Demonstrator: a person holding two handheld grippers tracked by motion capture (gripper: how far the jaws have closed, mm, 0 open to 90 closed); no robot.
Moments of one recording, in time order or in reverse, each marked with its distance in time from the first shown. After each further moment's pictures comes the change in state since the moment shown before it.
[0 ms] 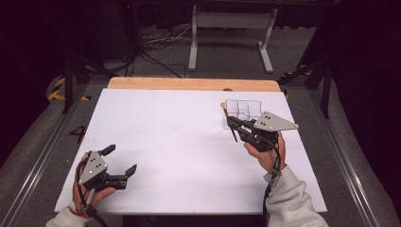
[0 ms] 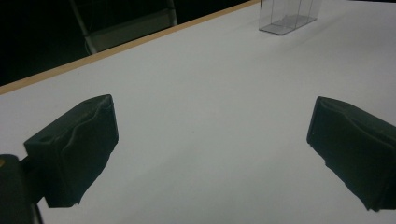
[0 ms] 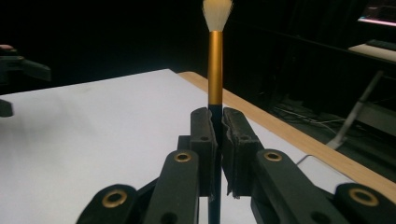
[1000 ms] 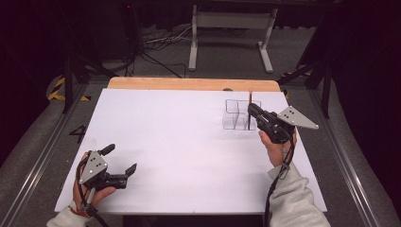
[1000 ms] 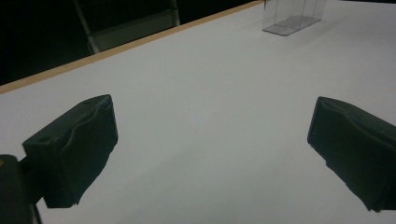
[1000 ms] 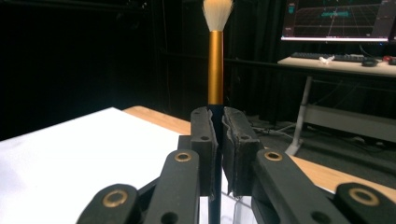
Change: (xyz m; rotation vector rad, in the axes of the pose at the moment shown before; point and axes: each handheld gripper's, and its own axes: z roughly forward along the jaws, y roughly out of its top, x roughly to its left) left arm 0.001 -0.001 0.001 -0.005 0.003 -0.006; right arm -0.046 -0.025 -0.014 -0.163 -0.189 0.150
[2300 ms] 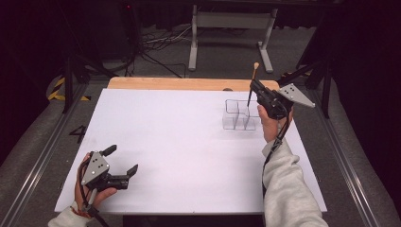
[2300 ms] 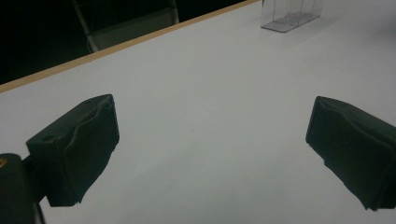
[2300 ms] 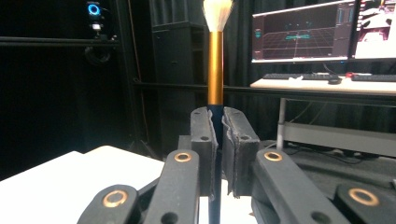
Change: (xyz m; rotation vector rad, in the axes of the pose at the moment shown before) left arm -0.004 -0.001 0.002 0.007 0.000 0.011; right arm -0.038 0.021 0.048 -0.093 -0.111 0.058
